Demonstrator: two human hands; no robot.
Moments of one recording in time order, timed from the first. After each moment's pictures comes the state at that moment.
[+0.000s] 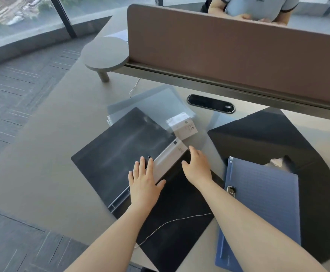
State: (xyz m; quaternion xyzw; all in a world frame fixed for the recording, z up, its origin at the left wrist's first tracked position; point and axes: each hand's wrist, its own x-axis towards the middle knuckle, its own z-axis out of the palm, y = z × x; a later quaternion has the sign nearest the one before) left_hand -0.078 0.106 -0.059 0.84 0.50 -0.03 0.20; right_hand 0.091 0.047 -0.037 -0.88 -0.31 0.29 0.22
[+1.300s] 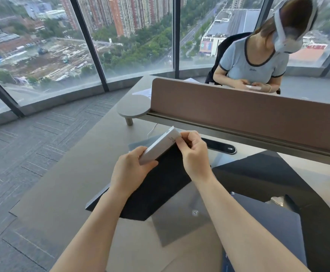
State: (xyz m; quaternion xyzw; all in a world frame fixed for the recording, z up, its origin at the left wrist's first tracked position) left_hand -0.101 0.153 0.155 0.81 0.44 0.24 0.30; right_hand 0.063 0.080 0.160 -0.63 -0.37 0.23 0.64
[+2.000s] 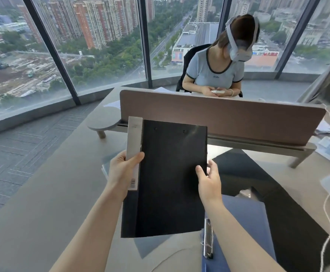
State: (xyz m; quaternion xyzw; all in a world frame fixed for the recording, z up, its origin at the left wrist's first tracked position) left_hand -0.036 0.138 0.161 0.56 0.45 0.31 0.62; right_hand 0.120 -0.016 0.101 -0.71 -0.11 0.24 0.65
